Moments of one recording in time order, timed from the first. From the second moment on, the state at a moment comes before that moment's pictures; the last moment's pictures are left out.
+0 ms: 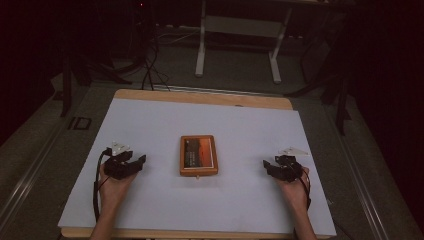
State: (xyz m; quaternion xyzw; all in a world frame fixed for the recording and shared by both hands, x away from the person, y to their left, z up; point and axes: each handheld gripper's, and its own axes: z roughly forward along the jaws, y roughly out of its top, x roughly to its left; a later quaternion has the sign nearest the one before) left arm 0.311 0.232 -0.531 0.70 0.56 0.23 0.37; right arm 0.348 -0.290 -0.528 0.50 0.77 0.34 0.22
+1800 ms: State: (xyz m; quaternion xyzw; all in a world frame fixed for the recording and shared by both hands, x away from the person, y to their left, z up) left arm 0.306 0.163 -0.495 0.75 0.46 0.16 0.44; right arm 0.328 -0.164 -0.484 0.36 0.81 0.44 0.13
